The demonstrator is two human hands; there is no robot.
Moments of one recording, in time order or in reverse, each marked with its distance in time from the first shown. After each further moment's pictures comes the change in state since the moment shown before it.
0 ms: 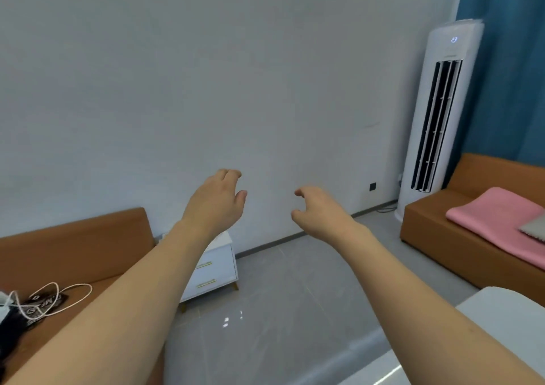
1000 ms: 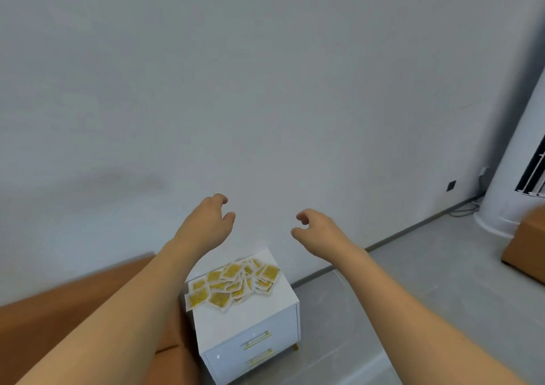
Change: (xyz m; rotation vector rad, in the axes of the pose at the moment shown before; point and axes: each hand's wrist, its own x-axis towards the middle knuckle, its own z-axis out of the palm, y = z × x) left_hand 0.449 -0.565 0.220 -0.151 -0.302 -0.270; right_hand 0.648 -0.136 0.353 0.258 -0.173 0.201
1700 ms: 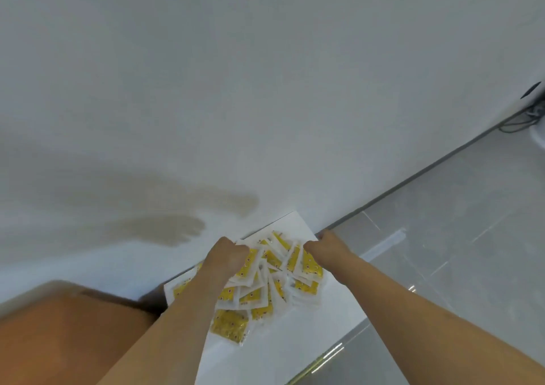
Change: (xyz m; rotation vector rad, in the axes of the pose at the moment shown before) left_hand 0.371 -0.334 0.387 -0.297 -0.587 -0.673; right_hand 0.455 0.183 0.360 0.205 -0.189 0.758
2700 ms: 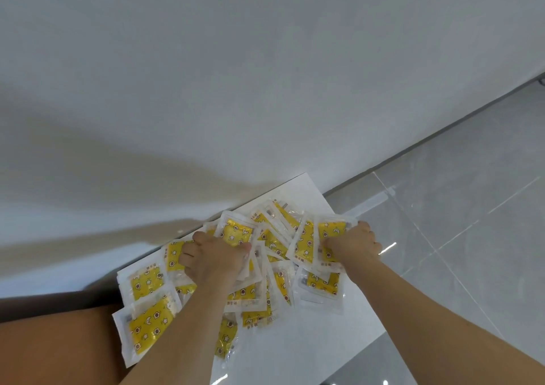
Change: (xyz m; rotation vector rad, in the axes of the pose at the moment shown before) left_hand 0.156 -0.069 0.112 0.215 0.267 -0.270; right_hand 0.179 0.079 0.074 -0.120 0.335 0.366
